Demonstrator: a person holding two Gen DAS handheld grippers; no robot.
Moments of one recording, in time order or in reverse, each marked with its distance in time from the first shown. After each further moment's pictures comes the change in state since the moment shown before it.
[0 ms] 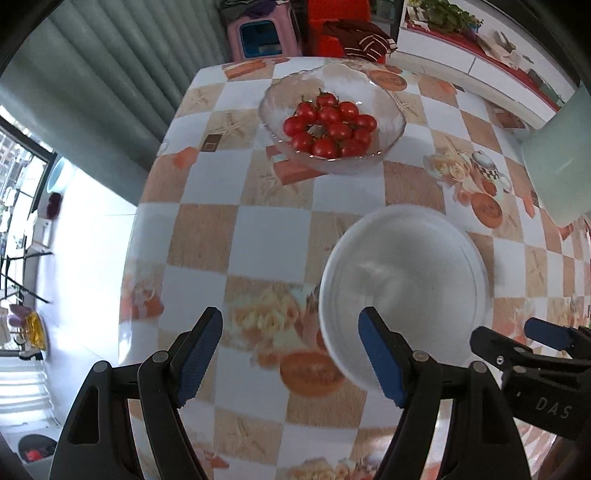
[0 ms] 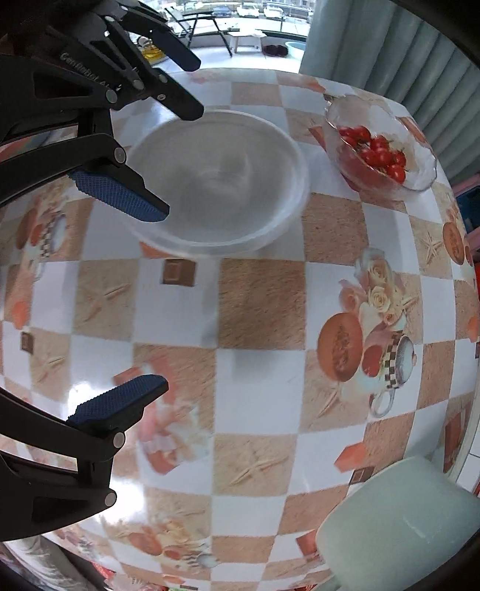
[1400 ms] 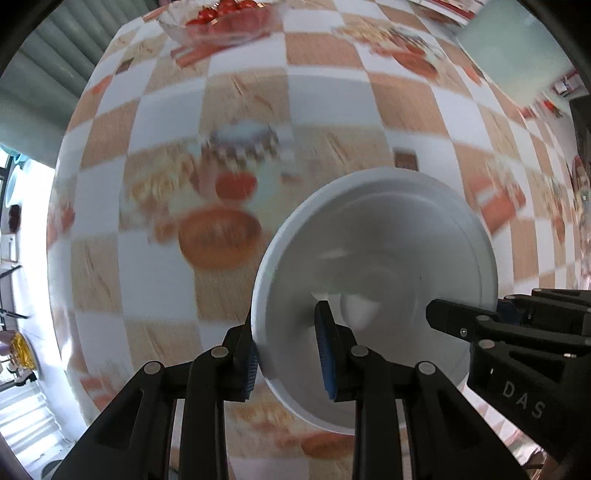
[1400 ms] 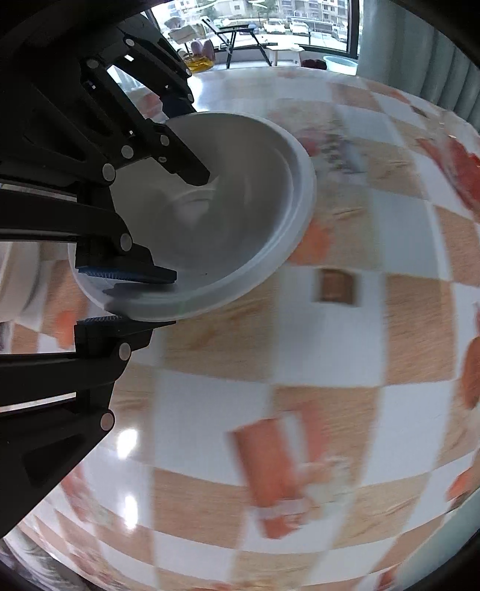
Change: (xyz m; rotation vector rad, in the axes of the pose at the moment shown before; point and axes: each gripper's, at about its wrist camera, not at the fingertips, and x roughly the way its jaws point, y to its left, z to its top) left arm 0.030 -0.040 -0.092 0.159 0.190 -0.130; right arm 0.054 0.026 -0.101 -0.046 0.186 0.093
